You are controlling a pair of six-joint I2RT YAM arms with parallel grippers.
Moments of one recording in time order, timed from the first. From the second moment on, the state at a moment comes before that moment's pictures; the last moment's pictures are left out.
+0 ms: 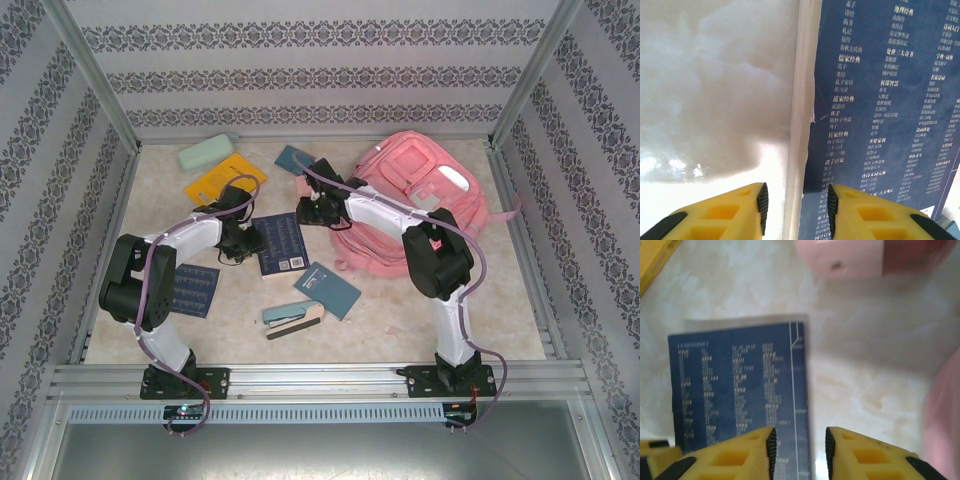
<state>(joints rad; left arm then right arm) -0.25 1.72 1.05 -0.58 0.19 -0.67 0.62 2.08 1.60 -0.54 -0.16 0.58</state>
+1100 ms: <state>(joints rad) -0.23 1.80 1.07 -0.56 0.25 -0.63 0.66 2.12 1.45 -0.37 -0.29 0.68</state>
